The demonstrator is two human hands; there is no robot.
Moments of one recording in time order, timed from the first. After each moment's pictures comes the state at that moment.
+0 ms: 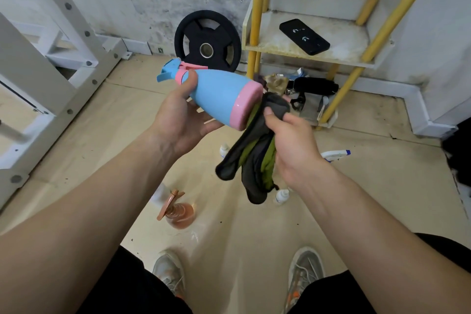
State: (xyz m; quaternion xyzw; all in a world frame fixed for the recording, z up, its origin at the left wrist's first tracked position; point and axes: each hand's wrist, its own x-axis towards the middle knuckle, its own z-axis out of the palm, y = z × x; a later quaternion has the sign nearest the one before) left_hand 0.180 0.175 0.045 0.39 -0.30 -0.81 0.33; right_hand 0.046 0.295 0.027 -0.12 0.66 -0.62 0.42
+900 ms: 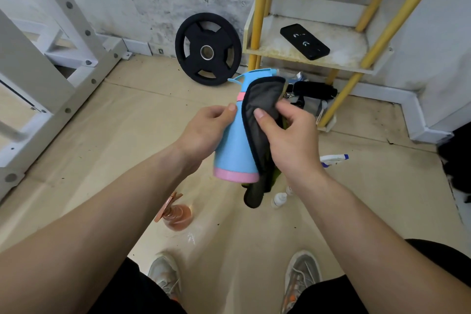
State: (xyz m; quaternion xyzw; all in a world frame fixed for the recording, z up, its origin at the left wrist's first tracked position) left_hand 0.170 0.201 0.035 0.43 -0.63 -0.62 0.18; right_hand 0.045 0.301 0.036 -0.36 0.69 -0.58 0.24
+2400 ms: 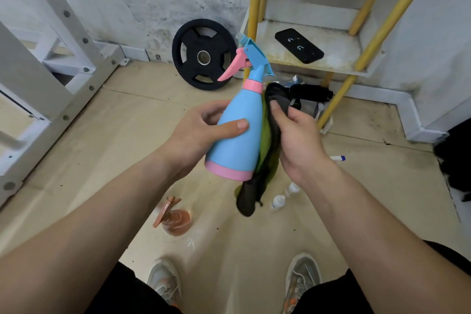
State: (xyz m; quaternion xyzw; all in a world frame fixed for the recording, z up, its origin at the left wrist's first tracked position) left_hand 0.182 0.206 0.049 0.32 -0.61 -0.70 0.21; right_hand 0.029 0.293 0.035 -0.19 0.60 -0.66 0.41
